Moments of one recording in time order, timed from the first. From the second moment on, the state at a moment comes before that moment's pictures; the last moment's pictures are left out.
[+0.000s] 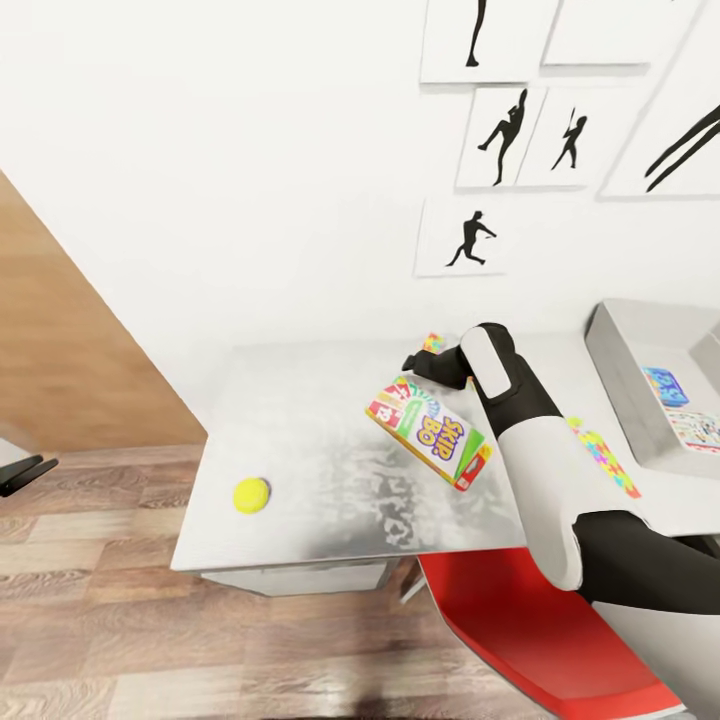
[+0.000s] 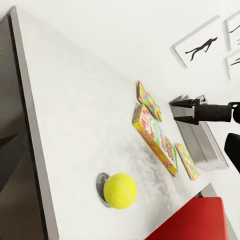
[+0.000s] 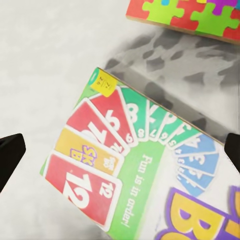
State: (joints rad) left arm -0.52 0.63 0.68 -0.94 0.28 0.76 -1.57; right arm -1.26 0.11 0.02 -0.78 -0.66 0.97 -0.45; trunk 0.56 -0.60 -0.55
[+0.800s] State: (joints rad) left arm -0.52 0.63 0.68 -0.95 0.27 0.75 -1.57; right arm -1.27 0.10 0.02 -0.77 -0.66 0.93 -0.48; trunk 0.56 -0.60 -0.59
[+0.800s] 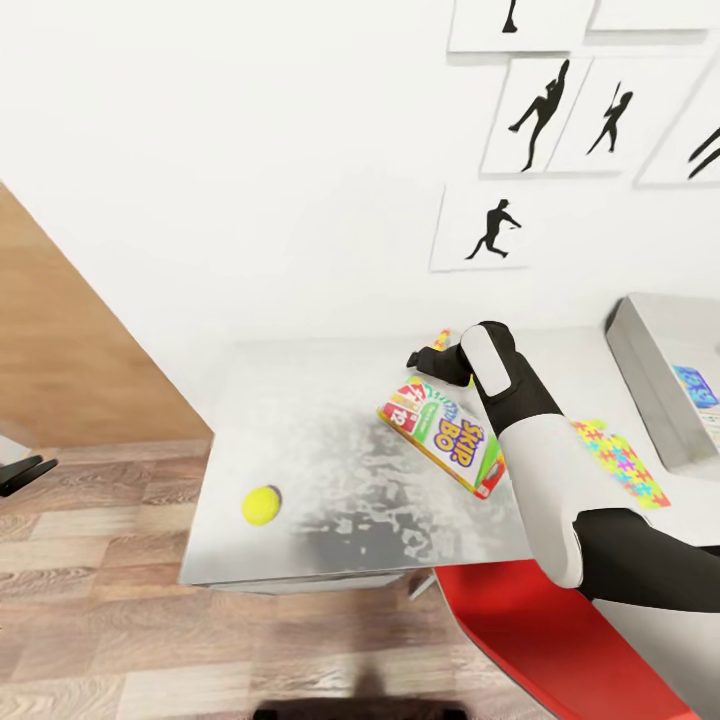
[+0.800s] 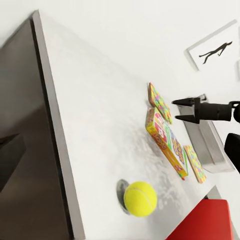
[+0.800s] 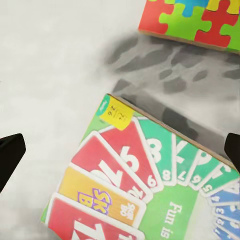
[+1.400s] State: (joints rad) left arm -0.52 0.63 0.68 -0.94 0.27 0.75 -1.57; right arm -1.27 0.10 0.02 -0.77 -0.66 0.93 -0.48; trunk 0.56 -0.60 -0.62
